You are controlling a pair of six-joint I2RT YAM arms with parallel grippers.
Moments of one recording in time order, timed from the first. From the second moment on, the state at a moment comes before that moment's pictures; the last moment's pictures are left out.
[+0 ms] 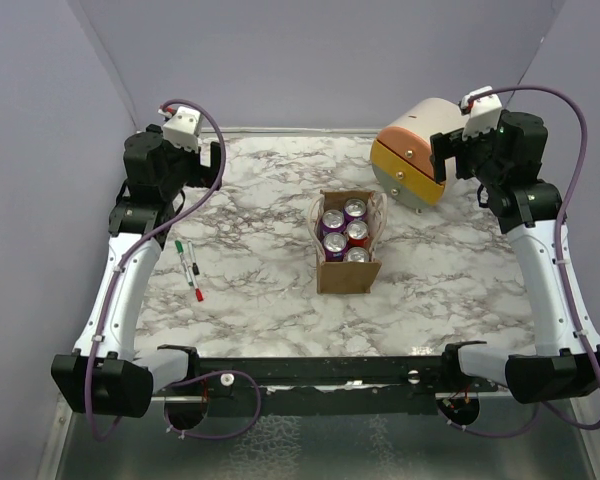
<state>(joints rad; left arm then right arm) -0.09 1.18 1.24 -0.31 0.17 0.12 0.09 1.23 1.47 -0.57 -0.06 -0.28</state>
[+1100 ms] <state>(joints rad) -0.04 1.06 1.25 -0.35 0.14 0.13 0.09 0.92 1.26 -0.49 -0.05 -0.33</state>
